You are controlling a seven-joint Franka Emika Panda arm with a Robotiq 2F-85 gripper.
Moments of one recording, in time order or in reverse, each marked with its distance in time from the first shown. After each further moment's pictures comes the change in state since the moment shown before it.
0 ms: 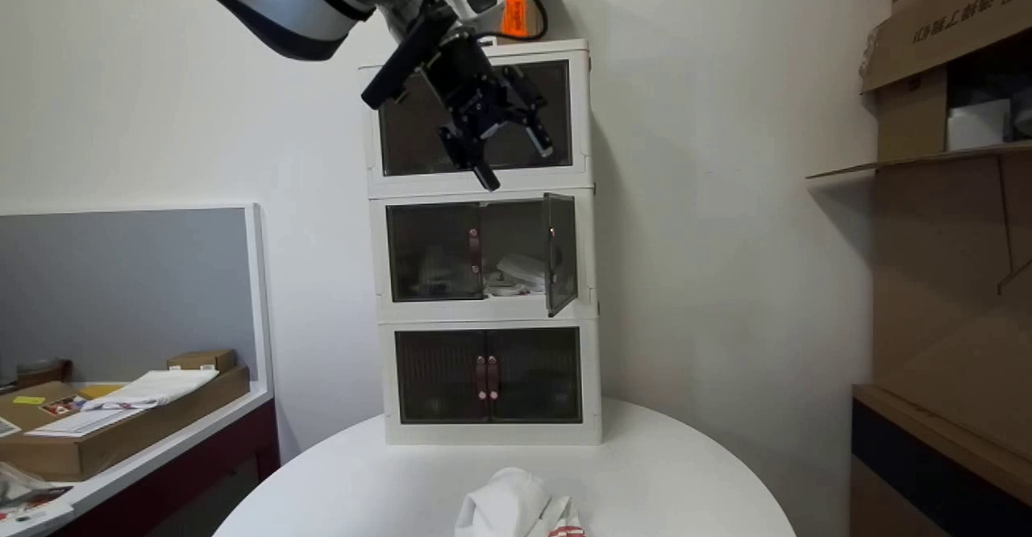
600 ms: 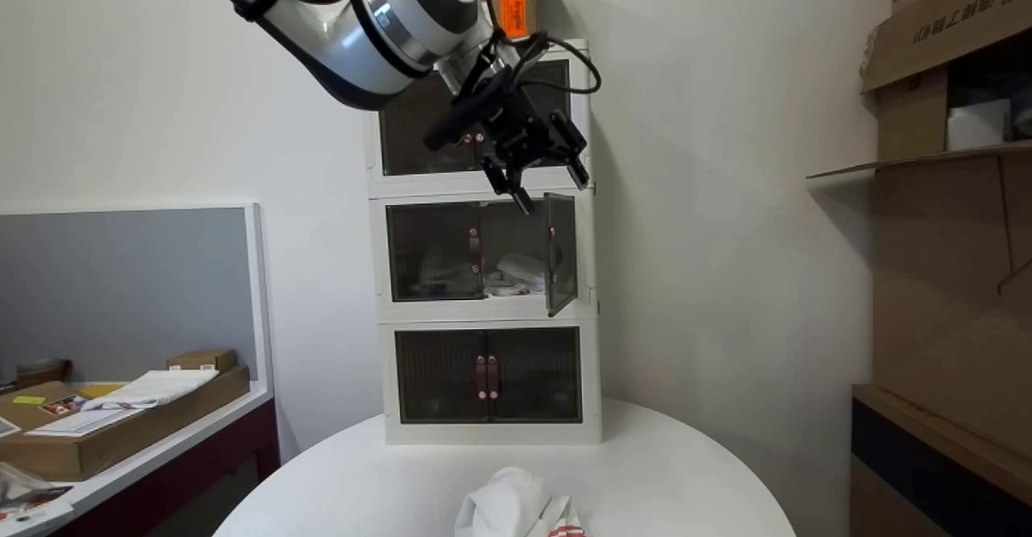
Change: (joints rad) arm -0.021 0.195 -0.039 0.074 0.045 0.264 -0.064
